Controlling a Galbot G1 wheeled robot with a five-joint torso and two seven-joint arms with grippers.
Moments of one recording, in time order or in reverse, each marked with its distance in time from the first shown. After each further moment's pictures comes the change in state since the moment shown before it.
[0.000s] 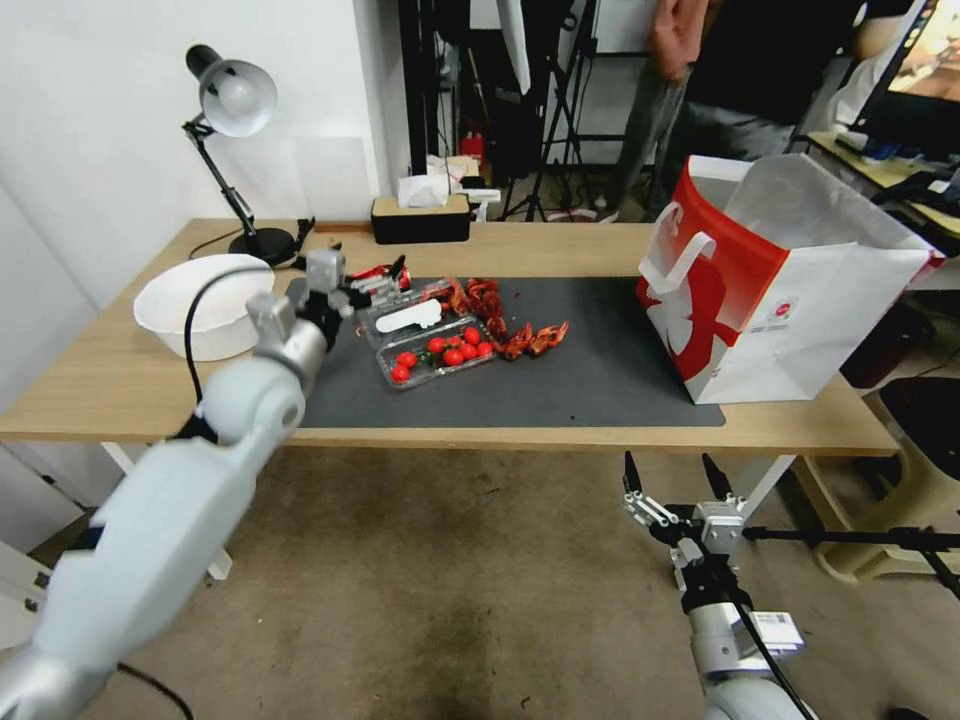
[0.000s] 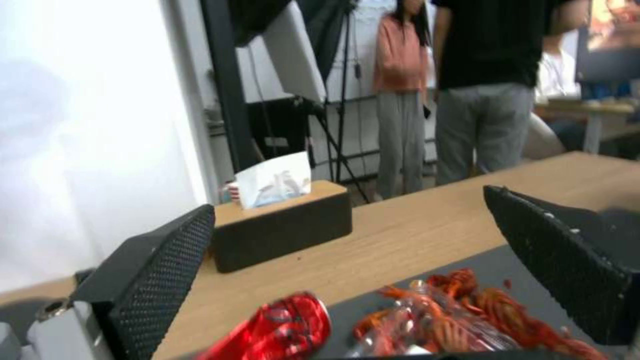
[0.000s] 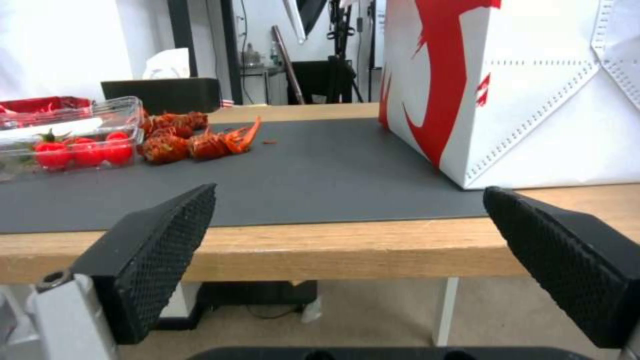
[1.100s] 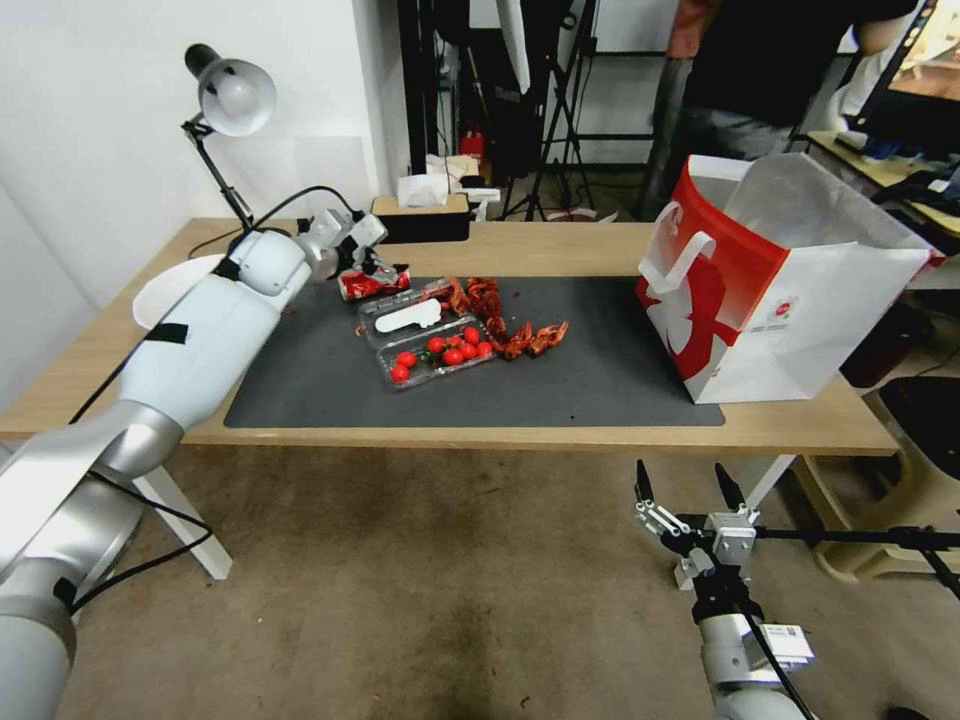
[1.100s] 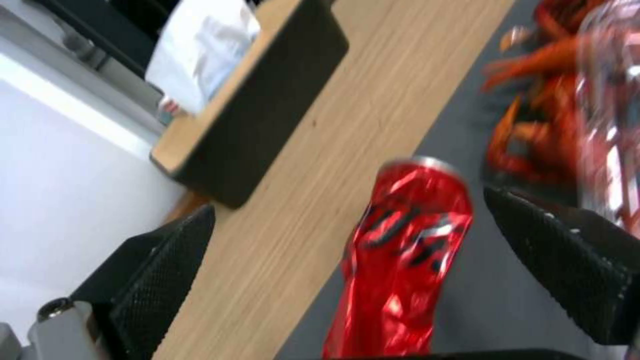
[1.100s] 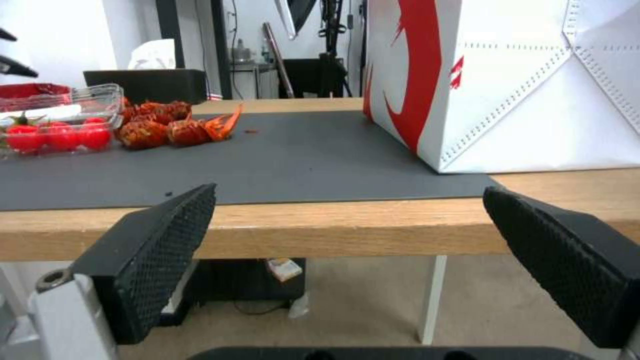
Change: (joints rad) left arm -0.553 -0.115 0.323 0.721 0.513 0.045 0.548; right arm -0.009 -0.004 0.022 -0.037 0.000 0.040 -0.002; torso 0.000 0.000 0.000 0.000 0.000
